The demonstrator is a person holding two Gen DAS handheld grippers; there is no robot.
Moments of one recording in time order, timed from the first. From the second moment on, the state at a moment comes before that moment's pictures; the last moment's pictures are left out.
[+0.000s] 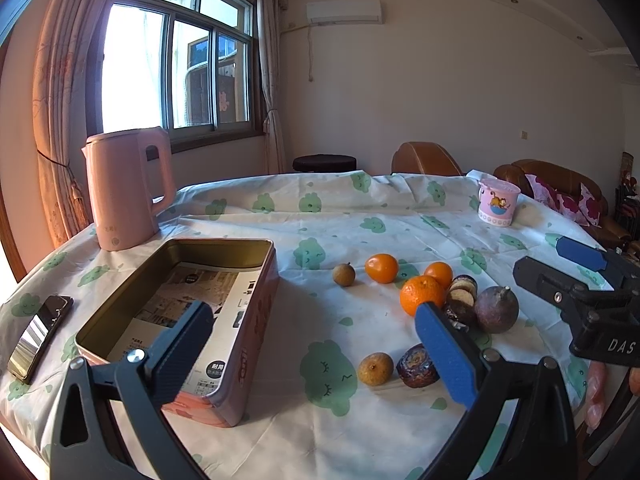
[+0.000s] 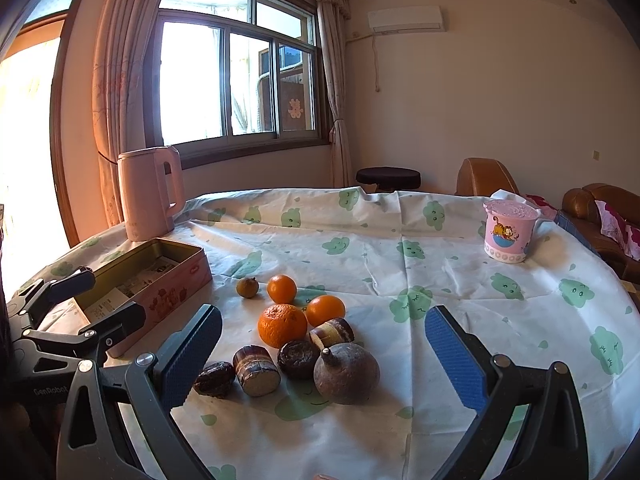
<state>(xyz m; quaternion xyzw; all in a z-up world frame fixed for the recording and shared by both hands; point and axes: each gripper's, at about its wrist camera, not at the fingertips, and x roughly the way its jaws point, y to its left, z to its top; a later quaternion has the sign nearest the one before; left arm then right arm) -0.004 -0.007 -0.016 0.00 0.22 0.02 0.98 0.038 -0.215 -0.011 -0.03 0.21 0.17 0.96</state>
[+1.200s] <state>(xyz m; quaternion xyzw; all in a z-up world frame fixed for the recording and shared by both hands) 0.012 -0.026 -0.046 0.02 0.28 -0.03 0.96 0.066 -0.219 -0.047 -0.05 0.28 0.15 0.95</state>
